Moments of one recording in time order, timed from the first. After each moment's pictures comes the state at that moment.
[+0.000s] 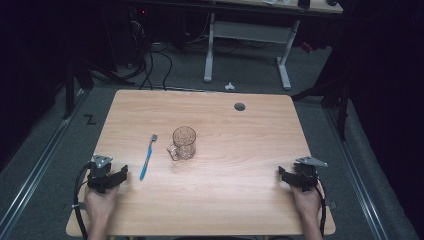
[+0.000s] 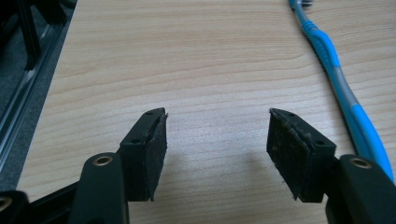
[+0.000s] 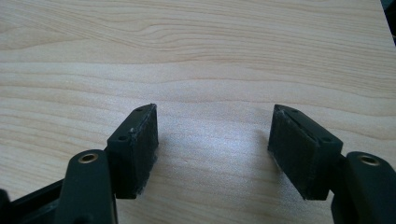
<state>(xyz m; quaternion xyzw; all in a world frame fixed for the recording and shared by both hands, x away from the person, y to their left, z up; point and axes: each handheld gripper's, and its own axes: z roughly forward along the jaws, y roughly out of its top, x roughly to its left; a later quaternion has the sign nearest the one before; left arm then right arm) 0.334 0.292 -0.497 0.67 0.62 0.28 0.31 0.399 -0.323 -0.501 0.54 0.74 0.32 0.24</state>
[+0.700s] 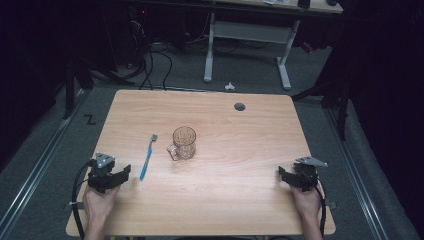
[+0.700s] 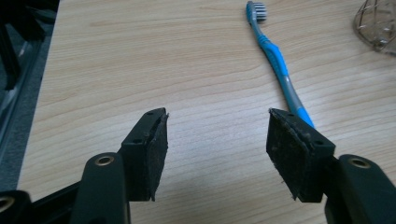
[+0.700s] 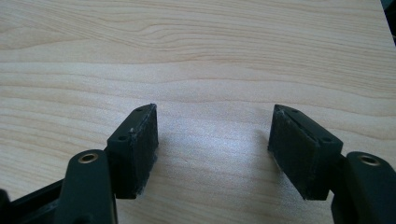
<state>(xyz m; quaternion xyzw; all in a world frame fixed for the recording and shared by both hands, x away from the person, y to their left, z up) 0.331 0.284 -0.477 0.69 0.59 0.26 0.32 0.399 -0.323 -0.501 0.54 0.74 0.32 0.24</state>
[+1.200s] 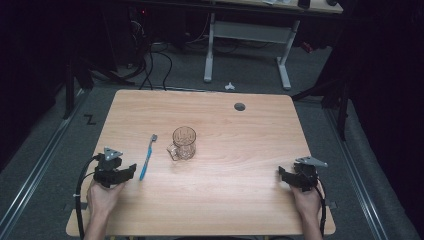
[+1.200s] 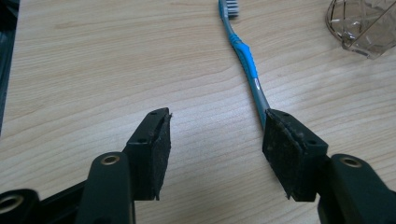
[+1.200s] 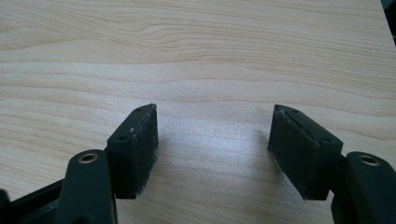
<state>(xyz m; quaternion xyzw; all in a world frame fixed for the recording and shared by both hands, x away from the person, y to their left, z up) 0.345 0.267 -0.463 0.73 0.58 0.23 0.29 0.399 -0.323 -0.501 0.54 0.74 0.32 0.24</state>
